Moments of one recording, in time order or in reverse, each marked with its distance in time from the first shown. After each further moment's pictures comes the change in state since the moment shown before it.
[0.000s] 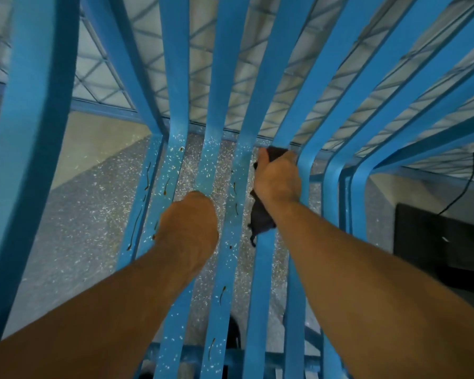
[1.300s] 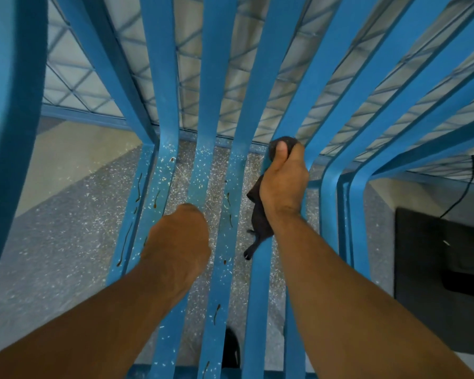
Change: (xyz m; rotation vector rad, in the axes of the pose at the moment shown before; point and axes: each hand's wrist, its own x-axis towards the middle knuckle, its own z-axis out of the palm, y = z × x) left_hand 0.010 -0.004 0.008 -0.035 0.026 -0.029; right_hand 0.012 0.000 -0.003 0.251 0.301 -0.232
